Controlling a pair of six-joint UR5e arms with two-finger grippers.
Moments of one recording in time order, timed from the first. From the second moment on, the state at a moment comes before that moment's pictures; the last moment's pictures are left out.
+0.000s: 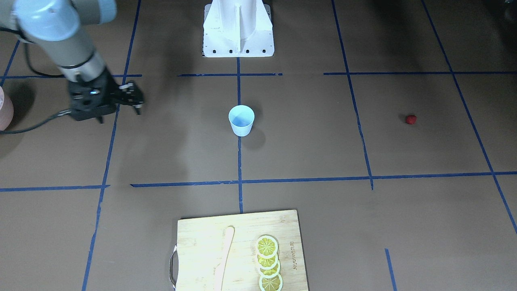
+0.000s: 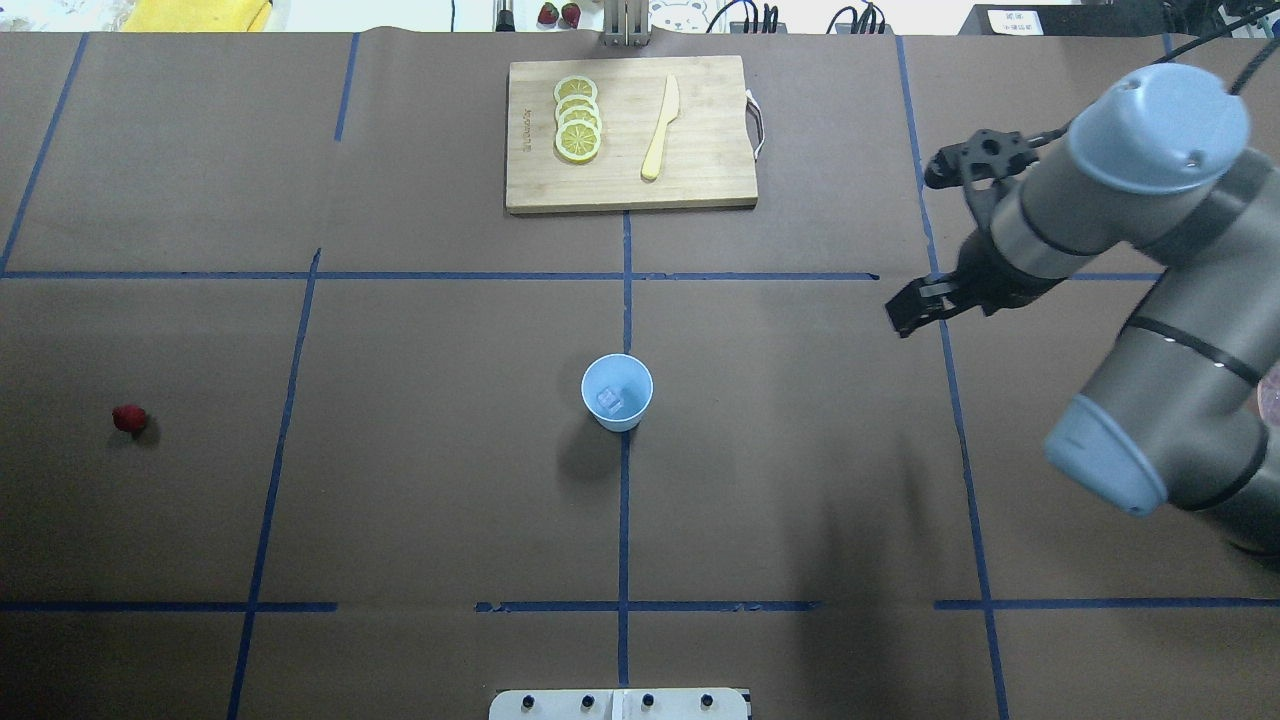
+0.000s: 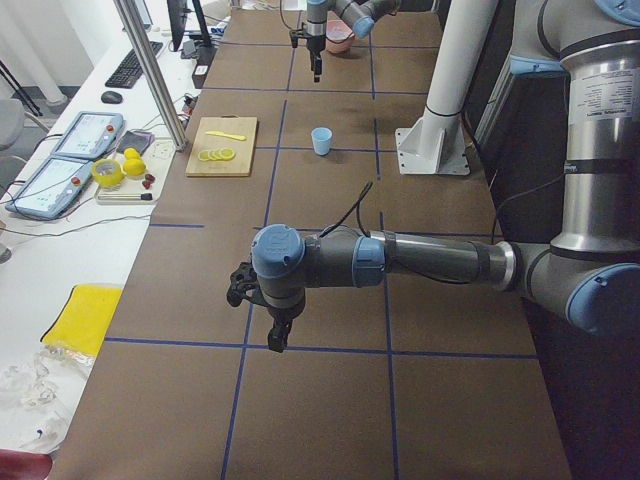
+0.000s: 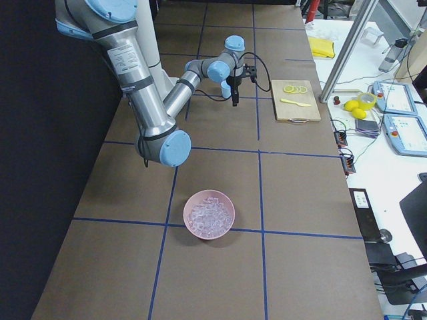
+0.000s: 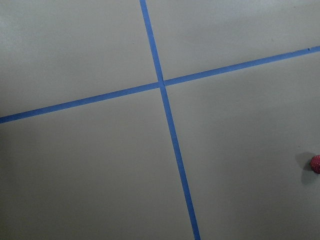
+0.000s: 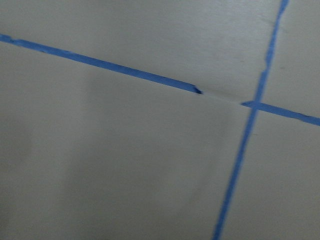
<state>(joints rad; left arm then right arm) -1.65 -1.51 -1.74 -1.45 -2.40 0.30 0.86 -1.32 2.00 -1.65 2.09 0.62</state>
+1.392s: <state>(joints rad) -1.65 -1.50 -1.76 -1.45 -2.41 0.30 1.23 -1.87 1.92 -1.37 2.24 -0.43</state>
